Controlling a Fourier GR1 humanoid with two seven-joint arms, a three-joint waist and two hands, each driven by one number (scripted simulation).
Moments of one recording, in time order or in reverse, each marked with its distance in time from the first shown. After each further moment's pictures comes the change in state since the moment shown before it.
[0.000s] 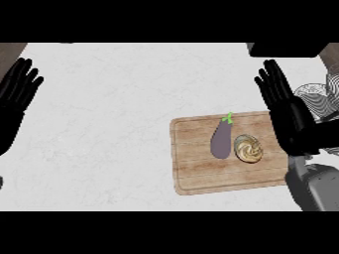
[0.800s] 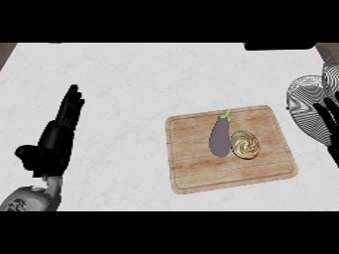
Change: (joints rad) left arm 0.064 -0.227 -0.197 0.018 -0.263 0.261 -0.041; right arm 0.211 -0.030 -0.411 0.177 -0.545 0.571 -0.243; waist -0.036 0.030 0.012
